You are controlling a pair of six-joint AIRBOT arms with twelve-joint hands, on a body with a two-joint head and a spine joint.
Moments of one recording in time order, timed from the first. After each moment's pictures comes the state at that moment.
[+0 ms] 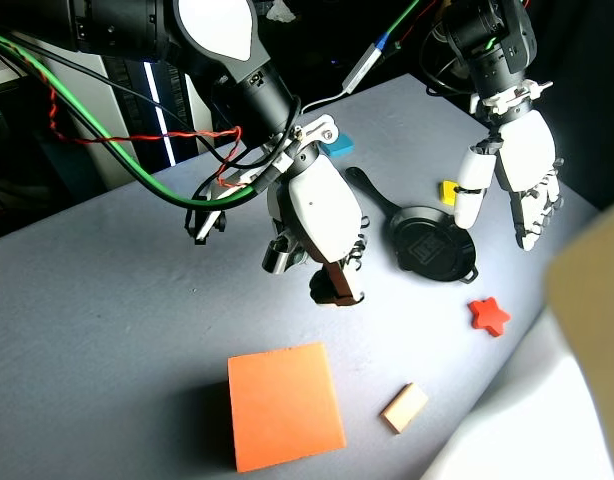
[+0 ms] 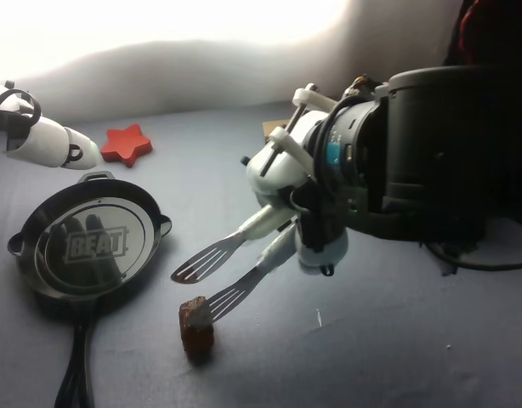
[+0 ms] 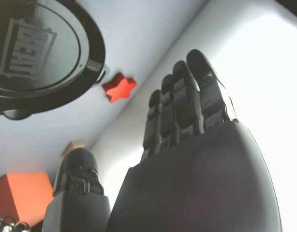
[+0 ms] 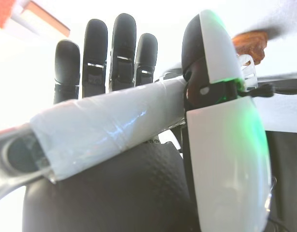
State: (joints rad) left arm 0.18 -0.91 1.10 -2.15 -0.75 2.88; right arm -0.04 -1.45 0.98 -0.86 -0.88 -0.16
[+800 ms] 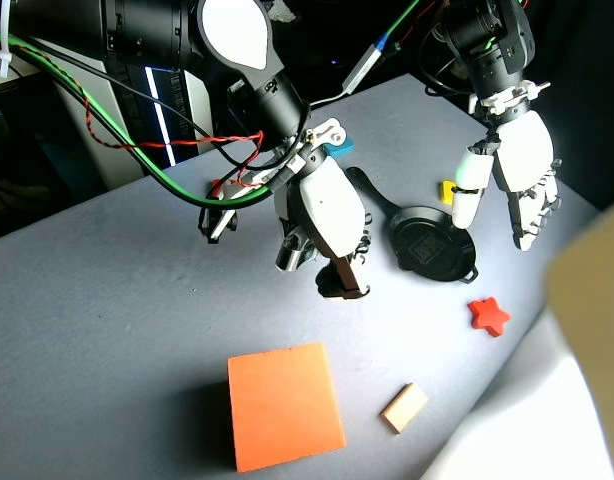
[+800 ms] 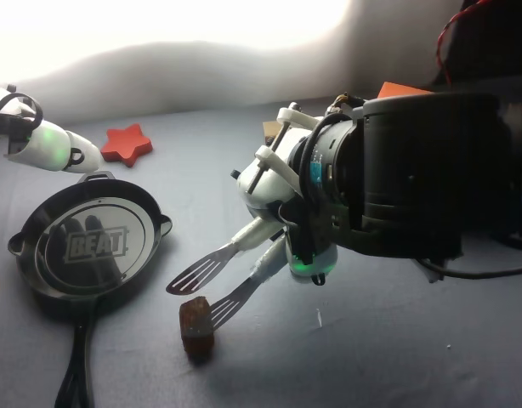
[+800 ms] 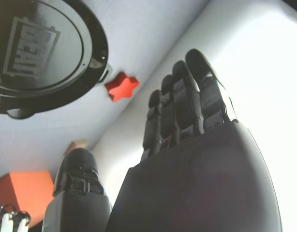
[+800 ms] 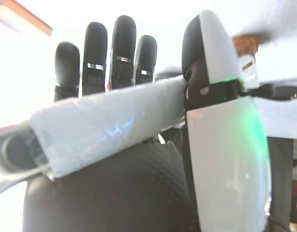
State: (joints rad) left arm 0.19 -0.91 1.09 -2.15 -0.75 2.88; right arm -0.08 -1.48 1.01 -0.89 -0.87 -0.15
